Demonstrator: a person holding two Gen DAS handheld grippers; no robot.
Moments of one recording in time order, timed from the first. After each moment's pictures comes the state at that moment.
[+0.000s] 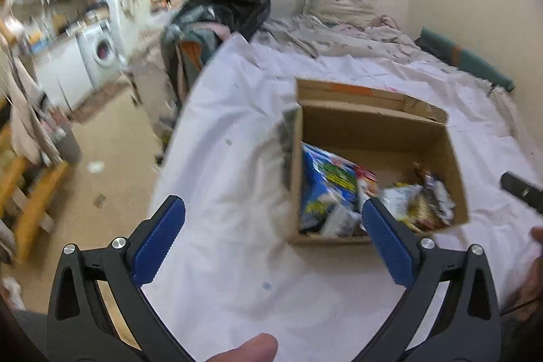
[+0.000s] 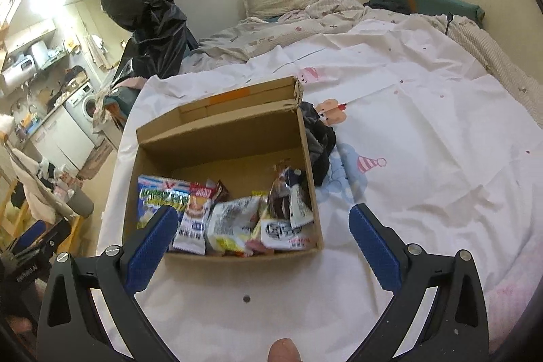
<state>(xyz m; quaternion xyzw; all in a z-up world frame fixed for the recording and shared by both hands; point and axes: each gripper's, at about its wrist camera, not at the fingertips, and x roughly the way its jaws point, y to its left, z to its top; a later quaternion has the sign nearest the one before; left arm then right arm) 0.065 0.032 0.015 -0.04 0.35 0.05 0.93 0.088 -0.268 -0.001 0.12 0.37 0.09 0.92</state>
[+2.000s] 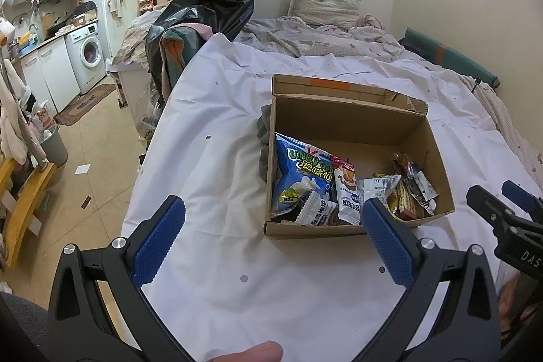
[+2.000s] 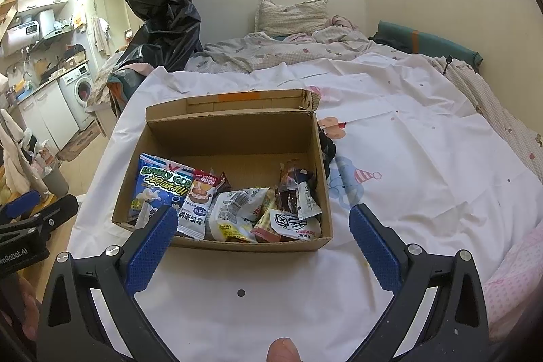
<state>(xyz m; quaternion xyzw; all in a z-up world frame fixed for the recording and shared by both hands) 0.056 0.012 0.003 -0.03 0.34 0.03 0.94 0.058 -0.222 -0.008 0.04 0.32 0.07 0.94</state>
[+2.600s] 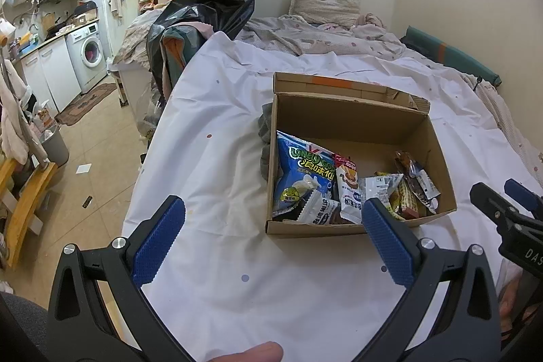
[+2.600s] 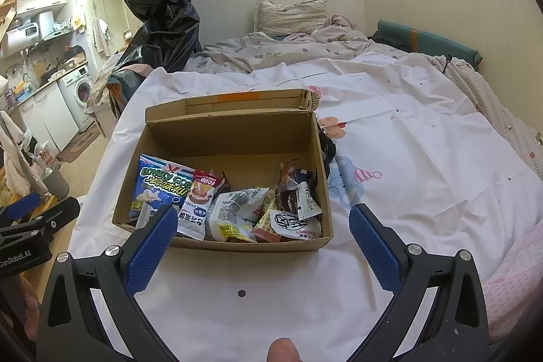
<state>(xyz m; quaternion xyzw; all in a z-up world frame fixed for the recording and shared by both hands) 0.055 0.013 0.003 -0.03 0.34 0.03 0.94 0.060 -0.221 -0.010 0.04 0.32 0.07 0.94</state>
